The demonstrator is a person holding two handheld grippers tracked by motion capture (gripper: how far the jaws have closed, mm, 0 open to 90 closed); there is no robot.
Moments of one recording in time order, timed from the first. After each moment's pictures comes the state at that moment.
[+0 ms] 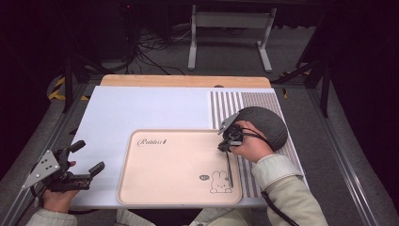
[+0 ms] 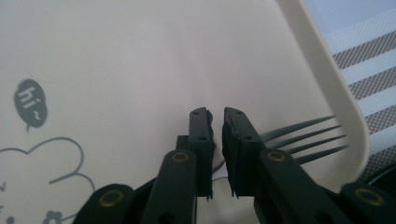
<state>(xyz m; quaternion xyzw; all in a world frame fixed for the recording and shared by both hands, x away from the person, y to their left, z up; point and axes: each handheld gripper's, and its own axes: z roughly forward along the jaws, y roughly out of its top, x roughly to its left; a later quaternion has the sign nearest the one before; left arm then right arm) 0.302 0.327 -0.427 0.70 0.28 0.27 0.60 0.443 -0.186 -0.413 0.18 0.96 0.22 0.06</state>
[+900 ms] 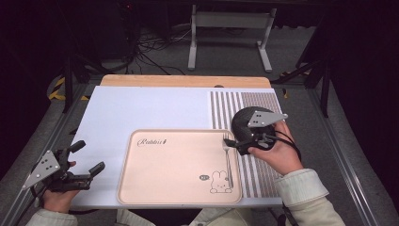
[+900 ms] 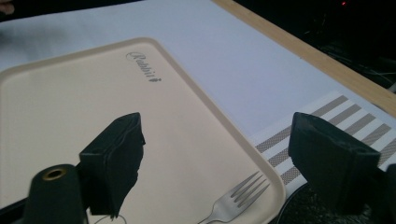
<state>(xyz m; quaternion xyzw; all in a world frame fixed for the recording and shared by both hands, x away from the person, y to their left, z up) 0.301 0.327 -0.427 0.70 0.28 0.27 0.60 0.390 -0.235 -0.351 0.23 0.84 0.46 0.17</state>
